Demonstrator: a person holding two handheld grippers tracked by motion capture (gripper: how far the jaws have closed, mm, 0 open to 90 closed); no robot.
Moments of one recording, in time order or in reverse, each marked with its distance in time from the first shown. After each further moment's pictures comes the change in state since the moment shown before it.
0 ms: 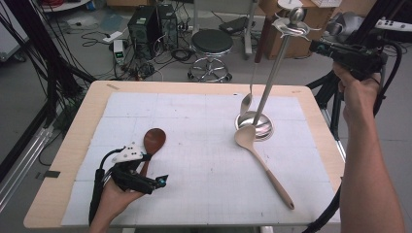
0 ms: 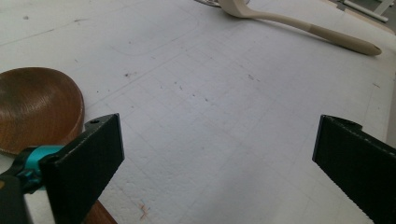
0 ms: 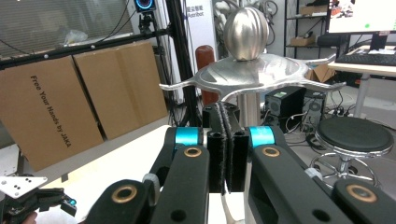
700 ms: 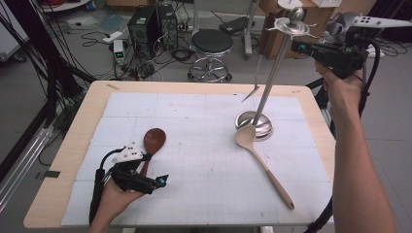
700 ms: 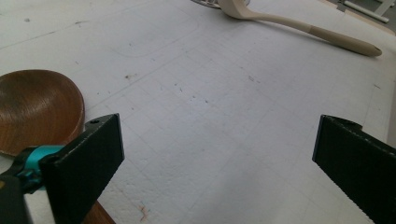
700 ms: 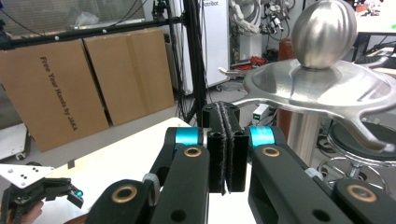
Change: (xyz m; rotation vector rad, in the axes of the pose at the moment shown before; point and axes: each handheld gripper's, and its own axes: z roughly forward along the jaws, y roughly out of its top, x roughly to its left) left arm -0.001 0.001 0.000 -0.007 0.002 -0.001; right arm 0.026 0.006 0.032 0.045 0.040 -0.059
